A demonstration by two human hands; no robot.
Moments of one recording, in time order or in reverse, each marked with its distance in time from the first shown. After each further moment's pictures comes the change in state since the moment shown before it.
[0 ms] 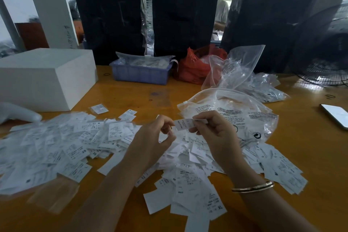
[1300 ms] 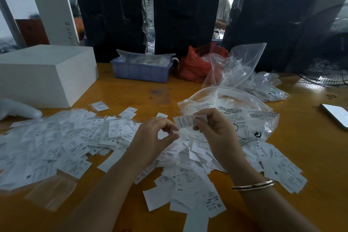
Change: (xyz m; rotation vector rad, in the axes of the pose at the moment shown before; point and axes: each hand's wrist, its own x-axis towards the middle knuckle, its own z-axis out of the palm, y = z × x) left_hand 0.001 -0.002 -0.001 -0.083 -0.019 0.001; right_hand 0.001 0.002 -0.002 -0.034 -0.027 0.056
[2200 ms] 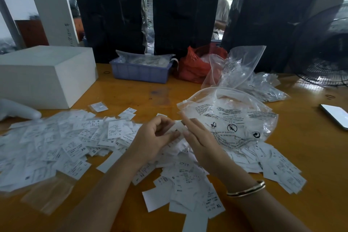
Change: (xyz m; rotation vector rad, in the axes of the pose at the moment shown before) left_hand 0.001 0.002 0.000 -0.496 -0.077 -0.219; right_hand -0.008 0.007 0.016 -0.357 -0.336 0.057
